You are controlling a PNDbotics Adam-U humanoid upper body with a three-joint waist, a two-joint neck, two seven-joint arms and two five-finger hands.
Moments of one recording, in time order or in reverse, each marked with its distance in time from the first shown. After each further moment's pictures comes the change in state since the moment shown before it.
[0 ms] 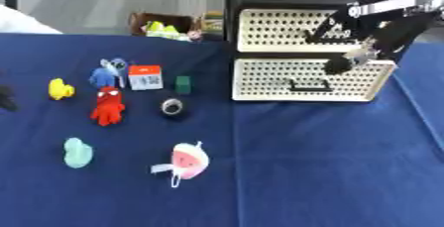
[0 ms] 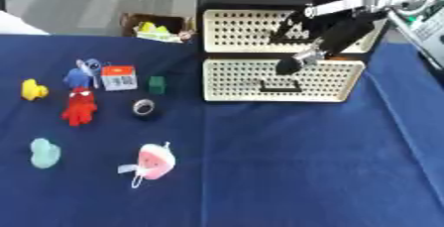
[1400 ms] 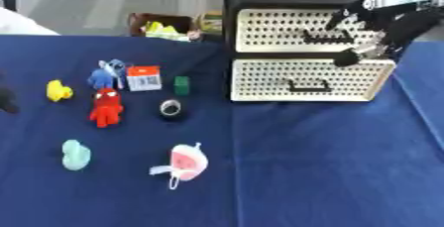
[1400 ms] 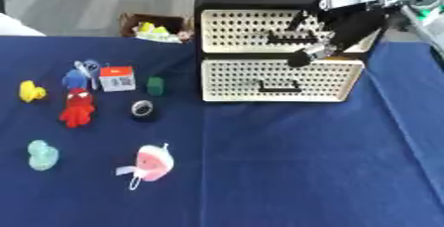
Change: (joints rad) left arm 0.000 -0.001 0.000 0.000 0.003 0.000 -0.001; right arm 0.001 -0.001 -0.045 0.034 0.112 -0.020 0.001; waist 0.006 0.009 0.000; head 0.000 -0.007
